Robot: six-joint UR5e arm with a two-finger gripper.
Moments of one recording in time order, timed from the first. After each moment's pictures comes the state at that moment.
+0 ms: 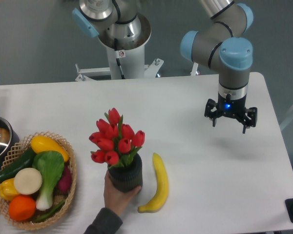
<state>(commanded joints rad) 2.79 -1.91 -1.79 -0.74 1.54 1.19</state>
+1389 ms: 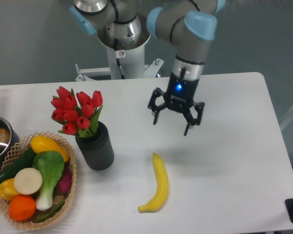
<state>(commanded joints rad) 2.70 -1.57 -2.02 -0.73 0.96 1.04</state>
